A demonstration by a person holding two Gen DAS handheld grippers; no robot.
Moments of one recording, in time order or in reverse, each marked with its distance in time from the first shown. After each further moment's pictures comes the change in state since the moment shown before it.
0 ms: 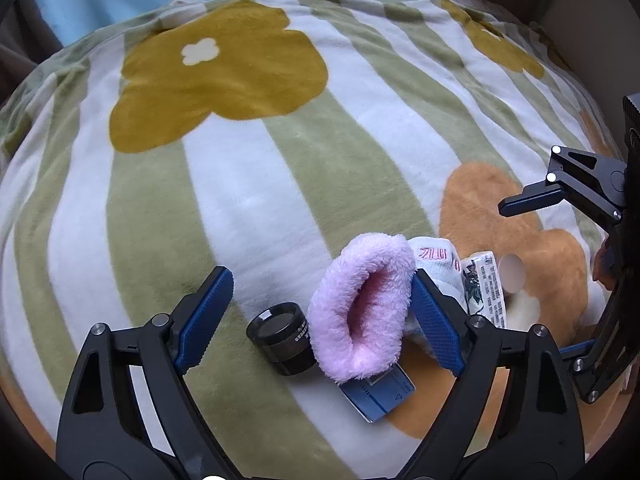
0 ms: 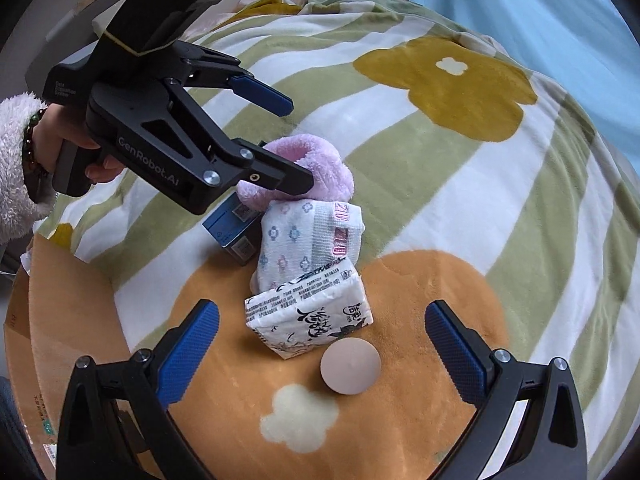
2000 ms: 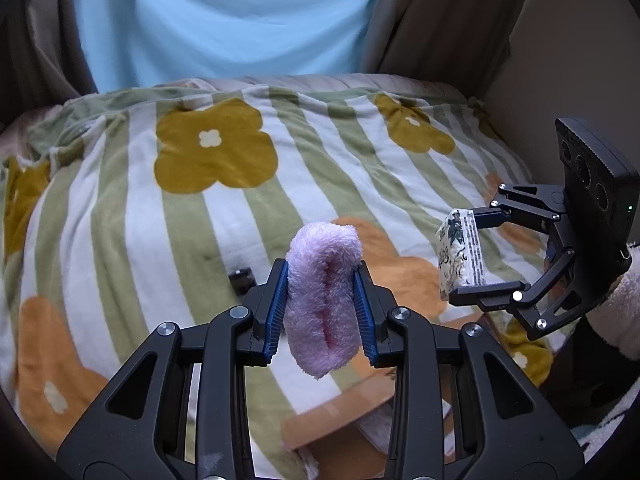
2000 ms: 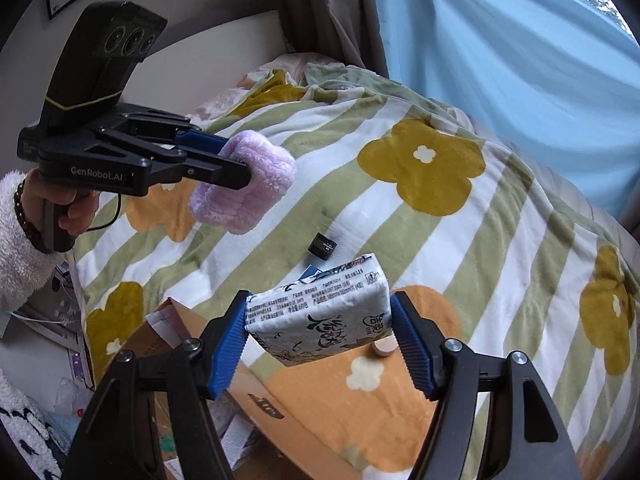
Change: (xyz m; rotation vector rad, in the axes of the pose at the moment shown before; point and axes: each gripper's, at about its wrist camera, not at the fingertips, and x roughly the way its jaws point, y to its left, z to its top) left arm -0.239 -0.037 -0.042 -0.100 -0.212 -0.145; right arm -0.183 0.082 0.020 0.131 -0.146 -0.077
